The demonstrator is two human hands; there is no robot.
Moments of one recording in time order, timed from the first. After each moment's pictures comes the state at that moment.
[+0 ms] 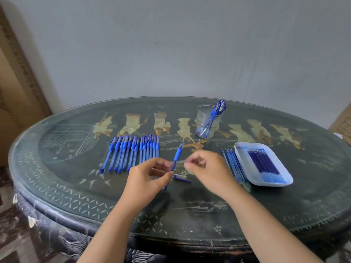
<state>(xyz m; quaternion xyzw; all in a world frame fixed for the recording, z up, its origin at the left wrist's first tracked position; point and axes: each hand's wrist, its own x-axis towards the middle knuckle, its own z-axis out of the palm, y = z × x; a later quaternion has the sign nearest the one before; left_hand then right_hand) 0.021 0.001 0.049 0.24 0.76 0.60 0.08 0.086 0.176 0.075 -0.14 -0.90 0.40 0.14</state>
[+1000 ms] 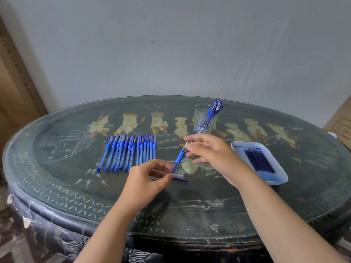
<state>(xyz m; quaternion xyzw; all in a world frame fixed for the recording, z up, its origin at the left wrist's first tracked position) 0.022 0.003 0.047 0.27 0.76 0.58 0.09 0.087 0.190 0.114 -0.11 -0.81 0.56 0.08</state>
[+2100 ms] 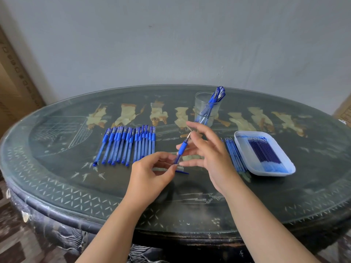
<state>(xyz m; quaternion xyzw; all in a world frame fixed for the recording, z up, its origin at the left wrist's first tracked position) 0.029 0.019 0.037 0.29 0.76 0.58 0.01 0.086 0.176 0.077 -0.07 -0.67 0.72 0.17</state>
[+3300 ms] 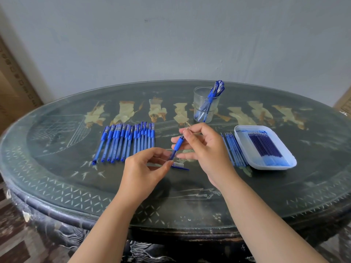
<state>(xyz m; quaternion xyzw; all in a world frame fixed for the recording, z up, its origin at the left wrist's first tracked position) 0.022 0.008 0.041 0.31 0.77 0.56 0.00 0.080 0.165 0.076 -0.09 -0.69 0.69 0.21</state>
